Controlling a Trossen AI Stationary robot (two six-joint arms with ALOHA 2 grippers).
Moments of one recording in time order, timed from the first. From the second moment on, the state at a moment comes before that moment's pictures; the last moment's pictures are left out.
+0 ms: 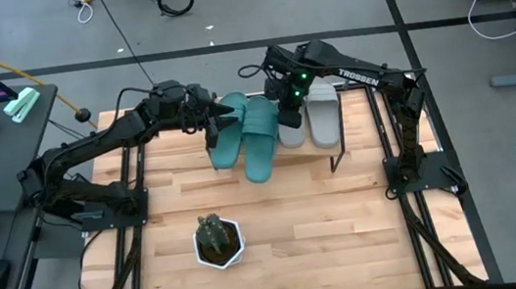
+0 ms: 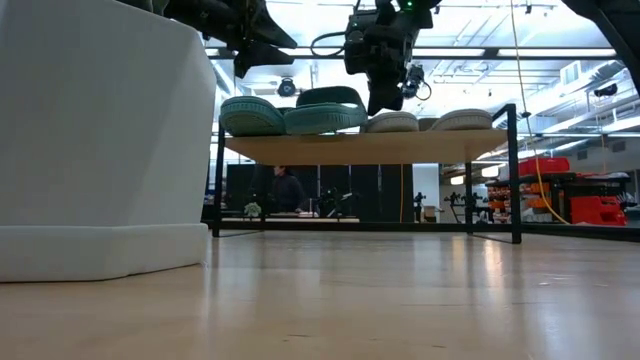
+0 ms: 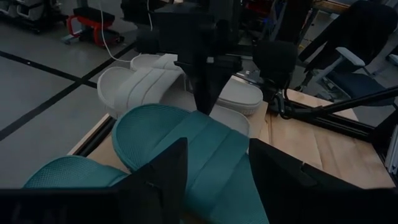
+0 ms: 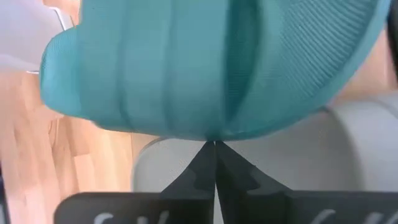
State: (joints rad) left arm 0.47 1.24 1.04 -0.10 0.26 -0.12; right arm -0.53 1.93 1.96 -1.31 -0.37 -0.20
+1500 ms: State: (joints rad) left arm 0.46 1.24 1.04 -0.11 0.26 -0.12; right arm -0.56 1.80 1.96 -1.16 -0.28 -0.19
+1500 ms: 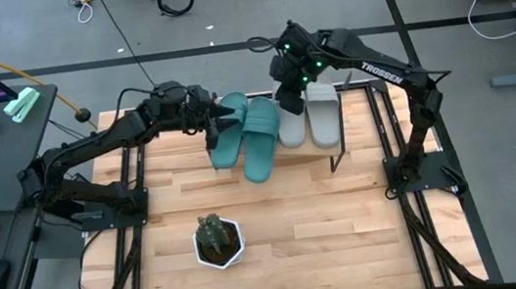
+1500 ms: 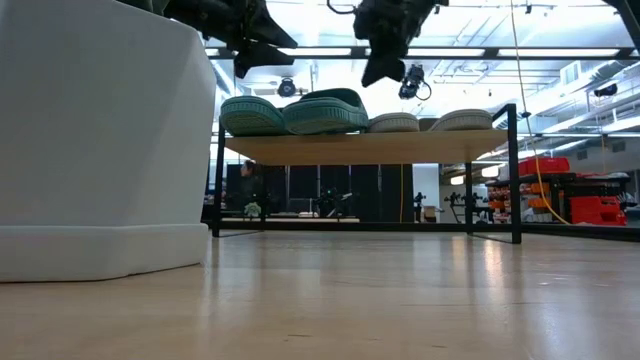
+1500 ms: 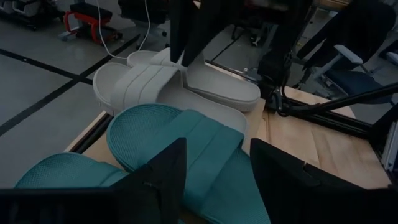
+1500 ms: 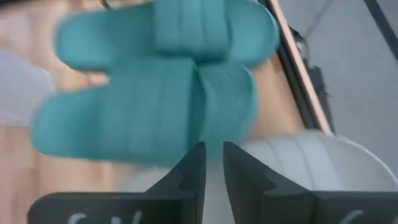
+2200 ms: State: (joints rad) left arm 0.46 1.24 1.04 -0.11 0.26 -0.09; right arm -0.55 1.80 1.89 -1.26 0.04 -0.61
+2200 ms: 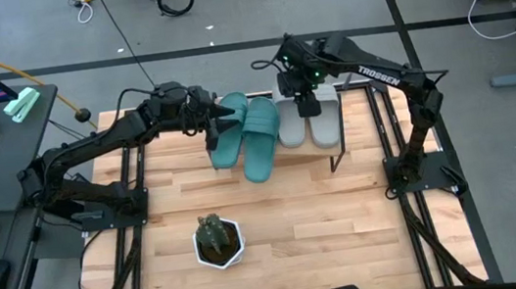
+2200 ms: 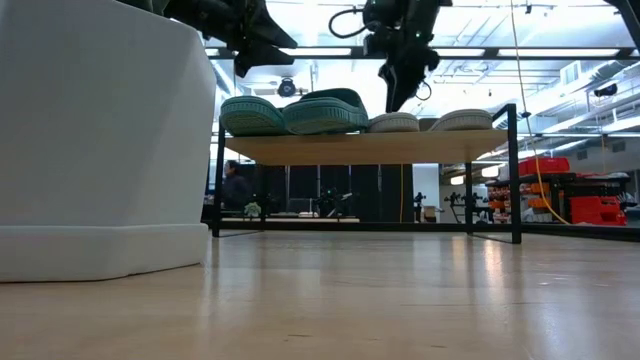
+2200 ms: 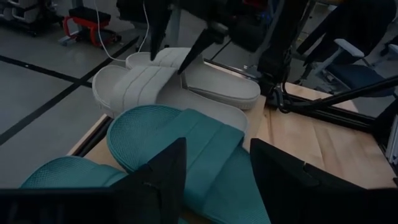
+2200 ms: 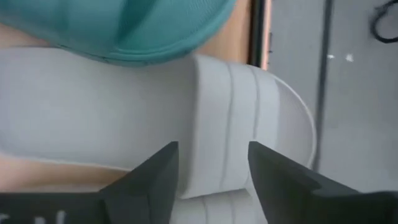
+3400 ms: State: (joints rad) left arm 0.46 1.24 1.04 -0.13 0.23 -0.06; right arm -0.46 1.73 1.76 -1.22 0.30 -0.66
